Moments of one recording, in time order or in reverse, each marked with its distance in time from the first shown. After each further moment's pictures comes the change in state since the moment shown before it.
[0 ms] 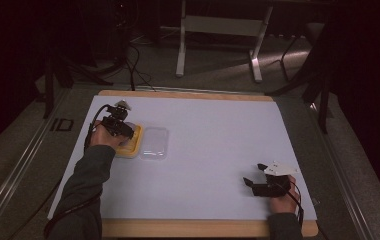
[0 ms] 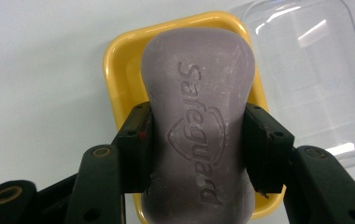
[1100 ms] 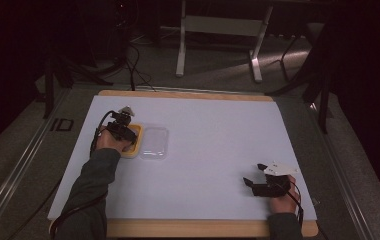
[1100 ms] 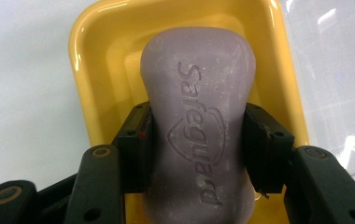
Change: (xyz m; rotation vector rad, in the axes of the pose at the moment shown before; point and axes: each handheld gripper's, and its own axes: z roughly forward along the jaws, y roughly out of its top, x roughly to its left) left arm -0.003 -0.002 0.033 0.048 0.006 -0.009; right arm 0.000 0.000 0.000 0.004 -0.002 -0.002
